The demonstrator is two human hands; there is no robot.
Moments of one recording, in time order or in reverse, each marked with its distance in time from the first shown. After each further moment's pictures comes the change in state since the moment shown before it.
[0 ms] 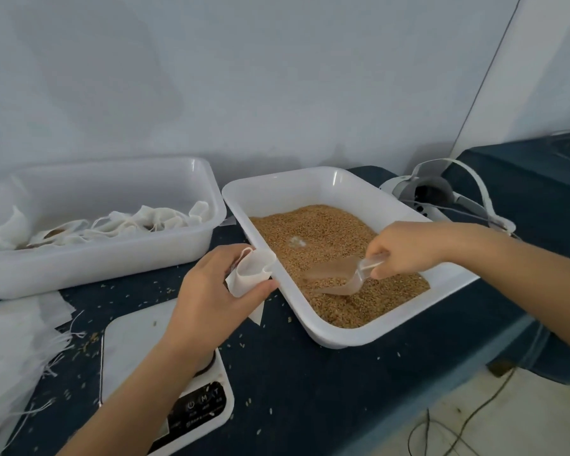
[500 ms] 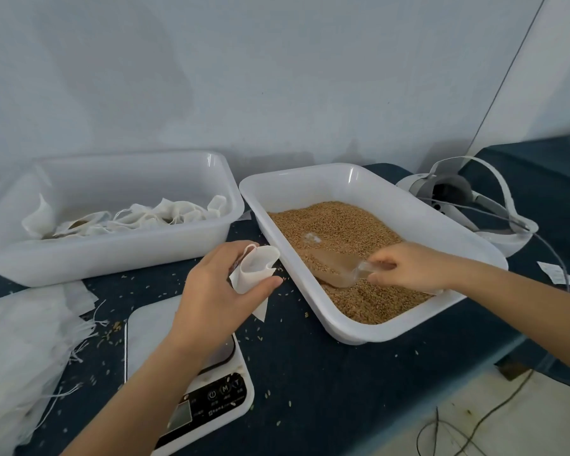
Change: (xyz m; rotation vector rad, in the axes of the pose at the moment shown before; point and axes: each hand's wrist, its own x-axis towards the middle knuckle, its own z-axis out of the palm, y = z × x) left_hand -0.006 -0.015 -0.015 0.050 0.031 -0.023; right_hand 0.017 -0.008 0.046 0.284 0.166 -0.029
